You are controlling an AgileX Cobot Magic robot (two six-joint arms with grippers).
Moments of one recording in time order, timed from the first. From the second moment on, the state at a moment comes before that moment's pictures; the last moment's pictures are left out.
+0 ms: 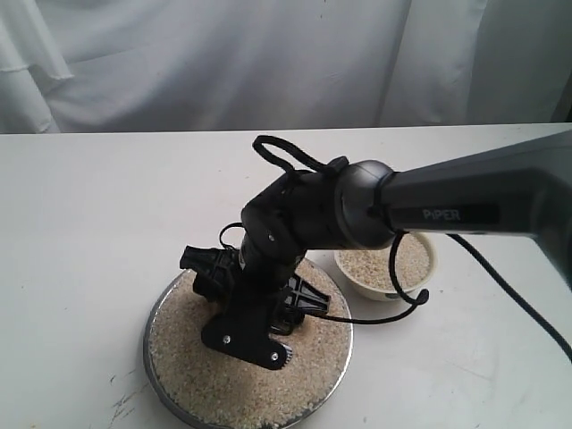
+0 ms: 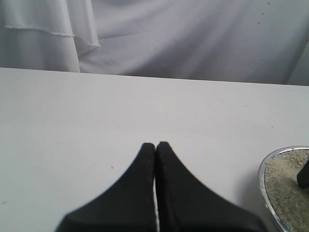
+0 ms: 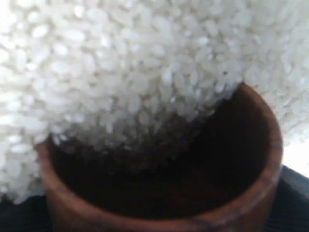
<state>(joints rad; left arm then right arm) 0.01 0.01 0.00 -0.04 0.29 0.01 0.95 2.12 -1.38 -0.06 0.55 -2.04</state>
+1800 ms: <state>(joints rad) 0.01 0.01 0.00 -0.04 0.29 0.01 0.78 2.06 -1.49 0.29 0.87 -2.11</state>
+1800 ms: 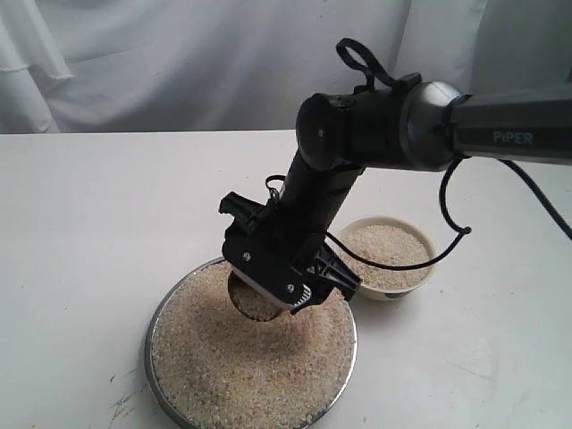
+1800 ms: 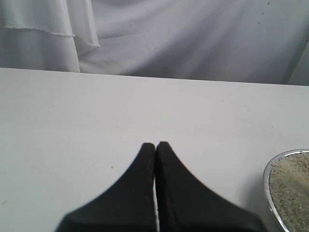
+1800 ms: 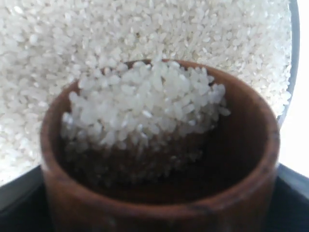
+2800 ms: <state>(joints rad) 0.01 0.01 0.00 -0.04 0.29 0.01 0.55 2.00 -1.49 0.42 1.06 -2.04</state>
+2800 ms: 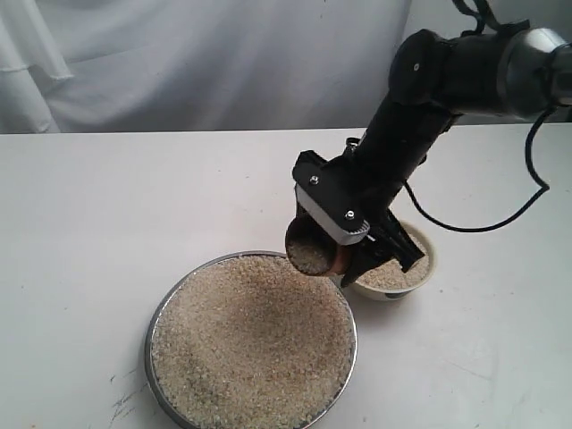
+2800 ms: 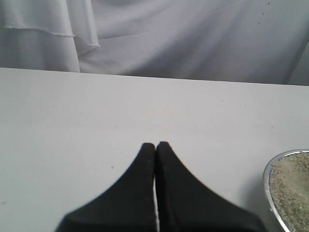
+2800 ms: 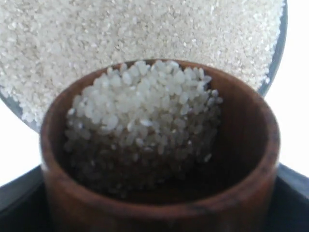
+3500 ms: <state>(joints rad) 0.01 0.01 0.00 -0.04 0.29 0.01 0.44 1.99 -1.49 0.08 0.87 -1.93</state>
